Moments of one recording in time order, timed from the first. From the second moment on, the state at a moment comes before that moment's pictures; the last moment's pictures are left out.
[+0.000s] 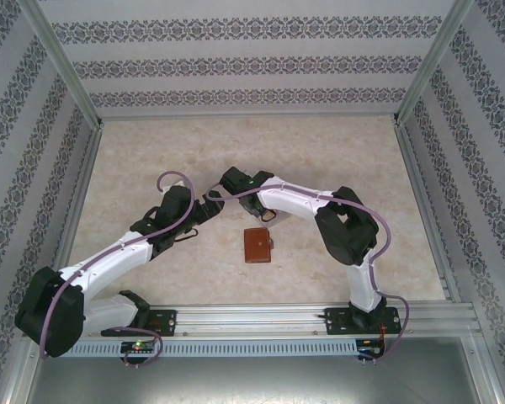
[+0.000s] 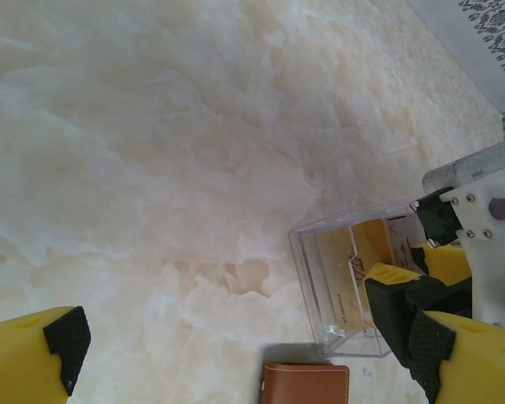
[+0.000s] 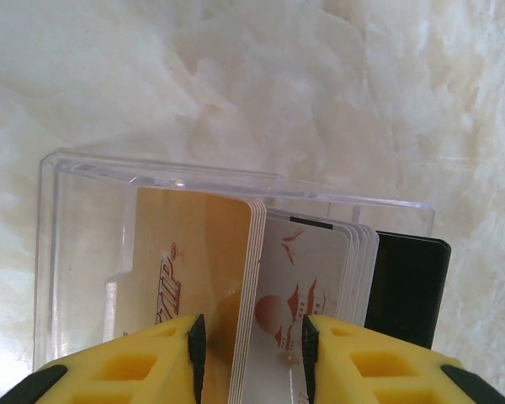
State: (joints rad) left arm -0.50 1.17 0.63 -0.12 -0.05 -0.95; right arm 0.81 2.04 1.52 -0.85 0.56 0.05
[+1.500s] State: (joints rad) left arm -0.50 1.18 0.63 -0.12 -0.05 -0.96; right arm 0.77 1.96 1.50 -0.84 0.50 0.10
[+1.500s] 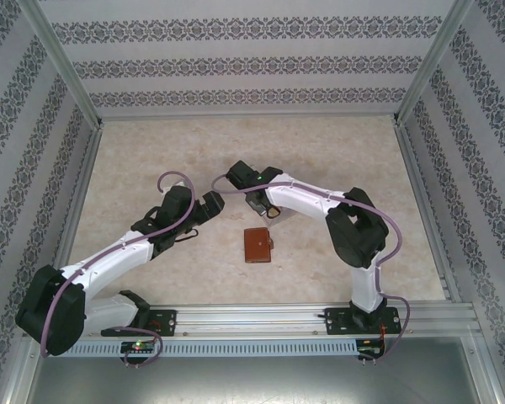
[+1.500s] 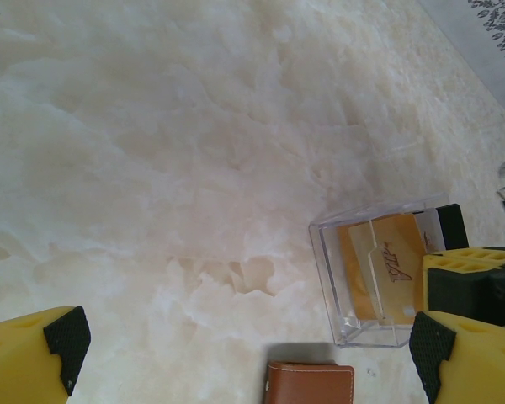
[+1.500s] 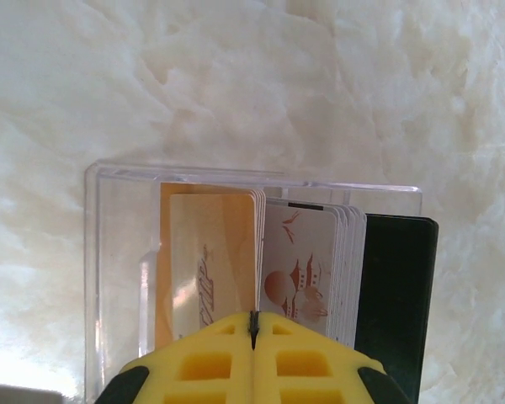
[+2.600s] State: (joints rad) left arm -0.50 1.53 0.87 0.19 0.42 -1.11; right arm 0.42 1.39 0.99 -0.33 -0.38 0.92
